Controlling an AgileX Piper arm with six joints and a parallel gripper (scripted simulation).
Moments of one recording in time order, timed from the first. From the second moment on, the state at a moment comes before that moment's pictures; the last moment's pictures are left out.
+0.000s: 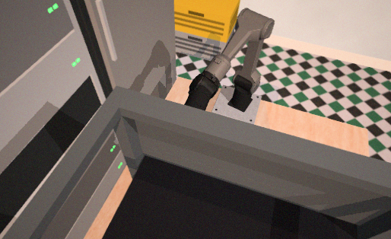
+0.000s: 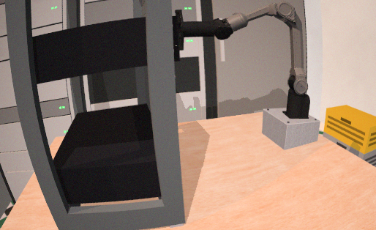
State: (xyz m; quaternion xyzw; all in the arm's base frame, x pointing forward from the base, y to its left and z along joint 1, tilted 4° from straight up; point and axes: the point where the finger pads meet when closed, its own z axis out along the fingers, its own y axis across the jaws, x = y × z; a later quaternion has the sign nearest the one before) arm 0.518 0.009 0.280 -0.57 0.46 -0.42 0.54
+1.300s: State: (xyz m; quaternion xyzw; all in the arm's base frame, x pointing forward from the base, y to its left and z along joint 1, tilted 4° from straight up) arm 0.526 0.010 0.280 -0.57 0.46 -0.42 0.54
